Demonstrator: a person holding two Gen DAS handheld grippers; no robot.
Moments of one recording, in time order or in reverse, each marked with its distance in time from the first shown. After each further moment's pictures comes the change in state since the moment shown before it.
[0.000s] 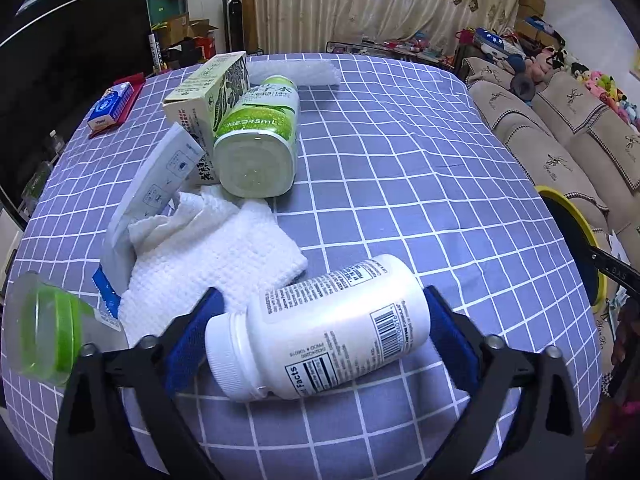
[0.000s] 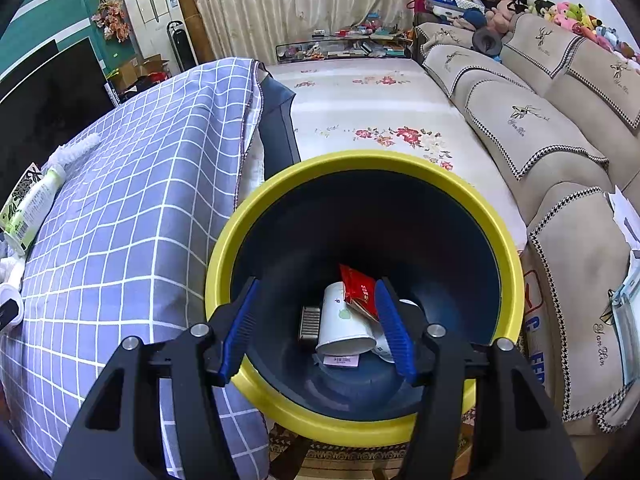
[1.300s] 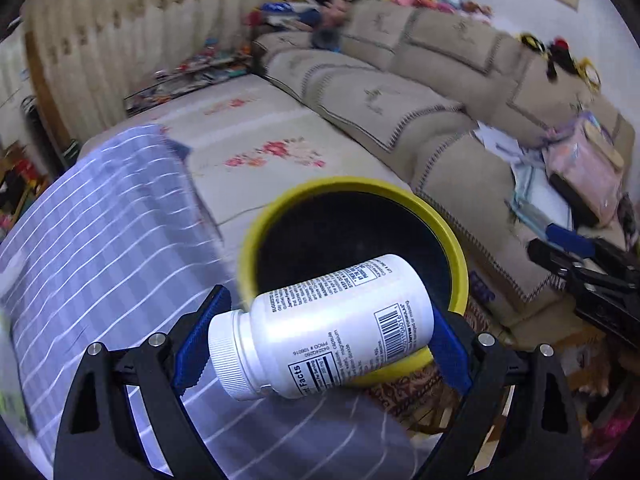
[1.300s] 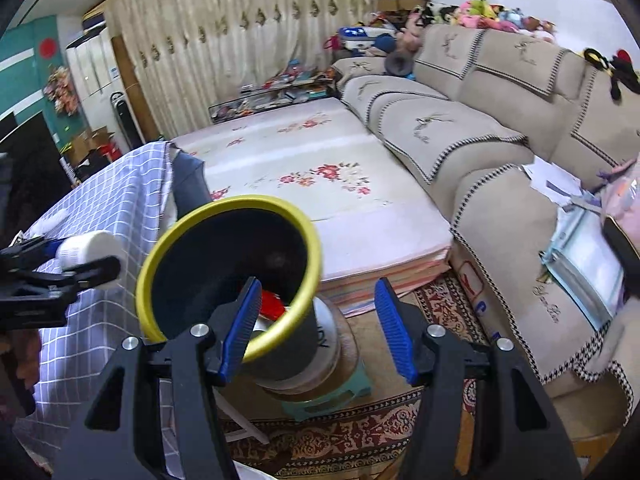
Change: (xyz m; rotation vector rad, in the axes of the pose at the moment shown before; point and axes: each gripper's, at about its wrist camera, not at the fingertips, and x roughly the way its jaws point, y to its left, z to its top) left arm 0.013 -0.308 0.046 0.603 -0.005 -0.408; right arm -0.116 -0.116 -0.057 0.209 -0.193 -0.159
